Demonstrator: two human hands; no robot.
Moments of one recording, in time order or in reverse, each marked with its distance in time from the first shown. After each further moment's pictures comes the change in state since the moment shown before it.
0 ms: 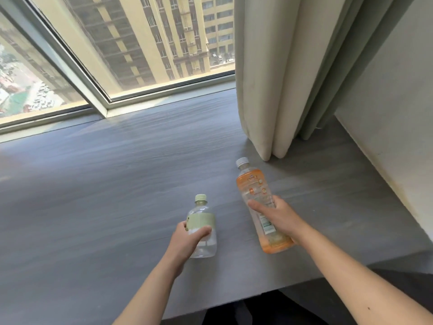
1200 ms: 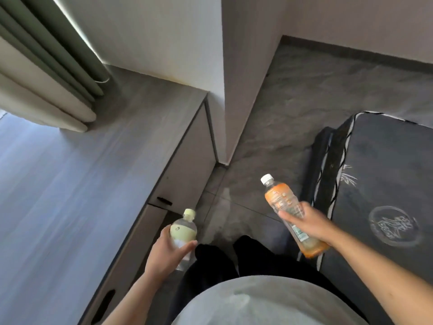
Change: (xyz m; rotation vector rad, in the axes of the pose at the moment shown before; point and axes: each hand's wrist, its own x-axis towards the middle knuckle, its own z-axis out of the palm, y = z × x) left_hand -0.139 -0.176 0.094 1.113 -0.452 0.496; right_hand -0.403 0.351 0.008 0.158 0.693 0.511
